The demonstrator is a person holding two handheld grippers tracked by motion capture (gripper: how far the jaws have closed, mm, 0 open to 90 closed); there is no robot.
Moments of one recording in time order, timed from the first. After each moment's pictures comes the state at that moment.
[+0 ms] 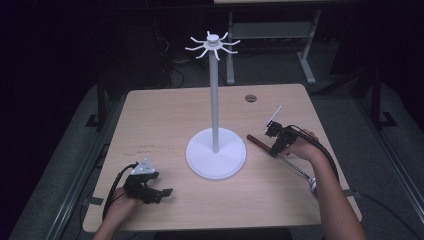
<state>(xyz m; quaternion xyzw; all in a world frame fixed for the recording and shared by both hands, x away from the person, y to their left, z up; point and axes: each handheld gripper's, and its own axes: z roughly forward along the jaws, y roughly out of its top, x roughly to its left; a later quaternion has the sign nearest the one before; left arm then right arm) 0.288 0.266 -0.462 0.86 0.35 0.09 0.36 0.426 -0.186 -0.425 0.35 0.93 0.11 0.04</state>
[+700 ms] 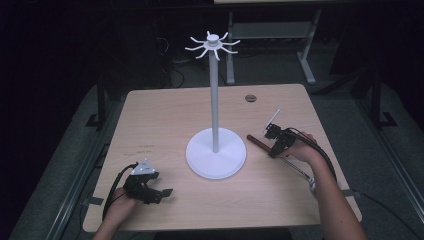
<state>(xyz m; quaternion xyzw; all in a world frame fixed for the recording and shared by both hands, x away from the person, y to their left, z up) 0.287 0.266 -0.462 0.86 0.35 0.09 0.36 0.428 -0.186 -0.439 0.36 0.93 0.10 0.03</state>
